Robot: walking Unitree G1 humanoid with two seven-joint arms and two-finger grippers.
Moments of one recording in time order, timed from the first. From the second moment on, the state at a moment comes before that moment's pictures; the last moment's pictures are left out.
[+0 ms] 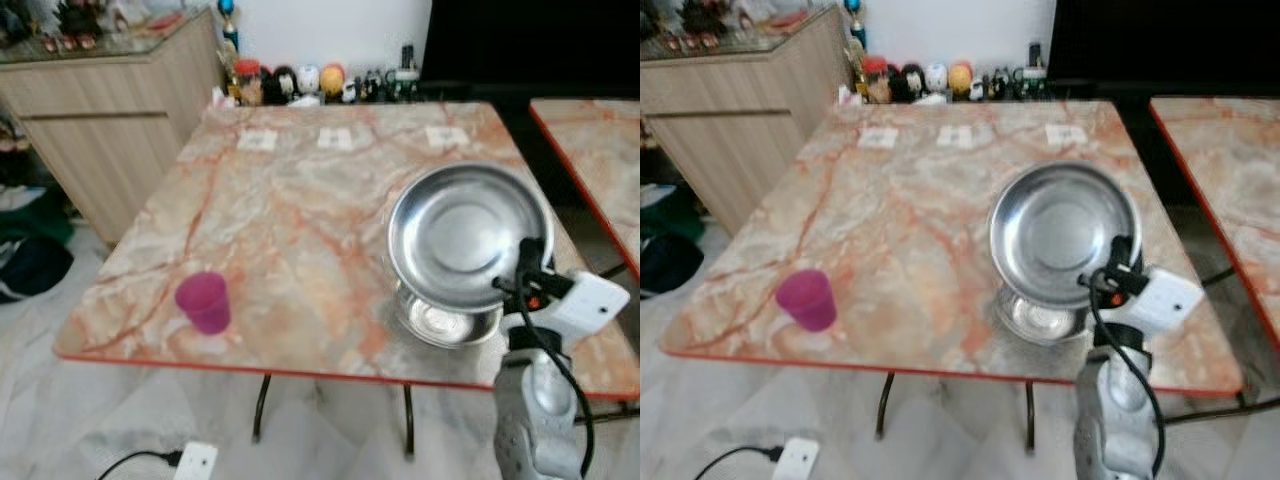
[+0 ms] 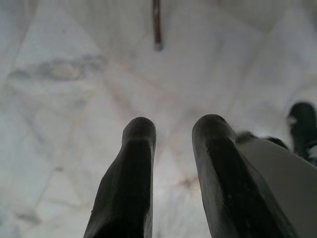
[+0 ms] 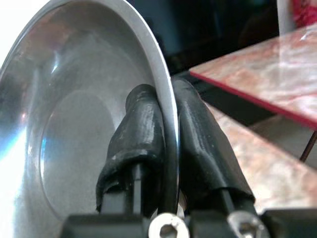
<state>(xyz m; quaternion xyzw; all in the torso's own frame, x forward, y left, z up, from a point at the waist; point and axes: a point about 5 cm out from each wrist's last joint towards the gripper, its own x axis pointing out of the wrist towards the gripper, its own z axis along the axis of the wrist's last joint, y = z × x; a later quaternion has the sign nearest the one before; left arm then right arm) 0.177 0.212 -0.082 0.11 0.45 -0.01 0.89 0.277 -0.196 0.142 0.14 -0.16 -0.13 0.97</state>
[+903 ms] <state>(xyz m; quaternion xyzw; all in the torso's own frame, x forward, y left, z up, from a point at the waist) 0.181 0.209 -0.081 0.11 0.45 -0.01 0.89 0.274 -0.205 0.136 0.14 -0.15 -0.16 0.97</state>
